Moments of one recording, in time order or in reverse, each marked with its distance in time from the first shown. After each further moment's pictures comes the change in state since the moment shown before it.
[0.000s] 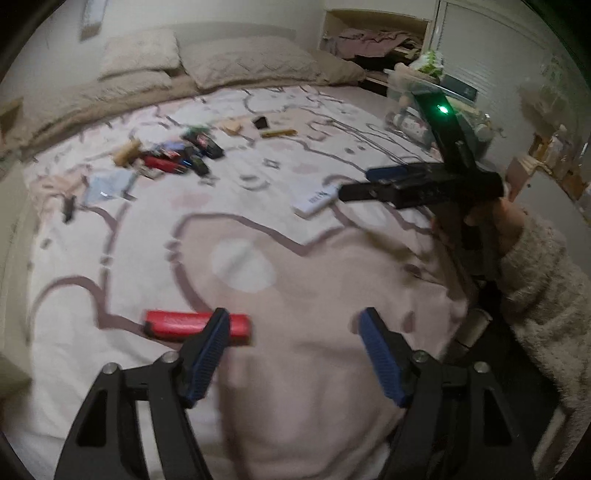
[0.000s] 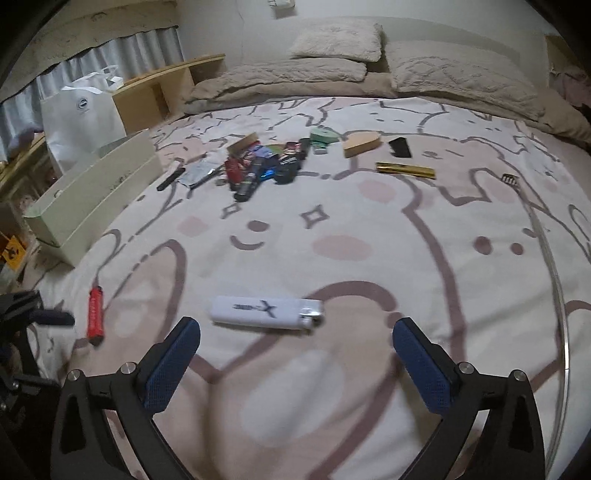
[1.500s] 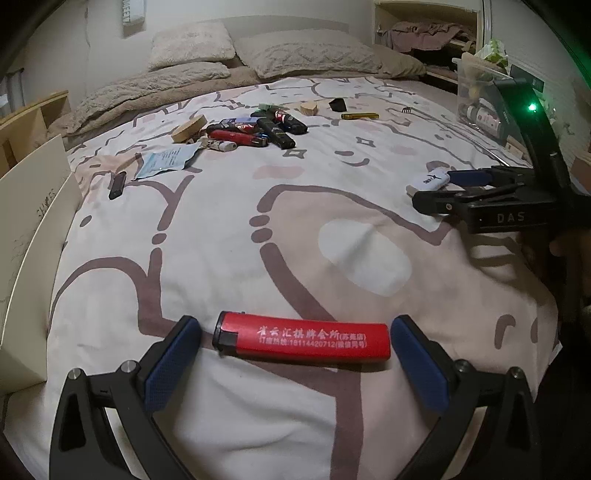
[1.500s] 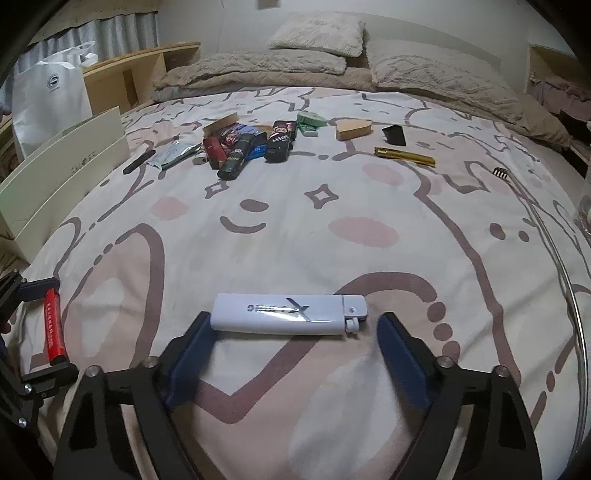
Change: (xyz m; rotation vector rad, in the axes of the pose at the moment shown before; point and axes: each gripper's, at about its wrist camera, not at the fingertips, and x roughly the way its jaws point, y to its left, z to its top) left arm 0.054 0.046 -0.017 -0.045 0.000 0.207; right arm 0.039 0.031 -0.010 0.003 0.003 -0.189
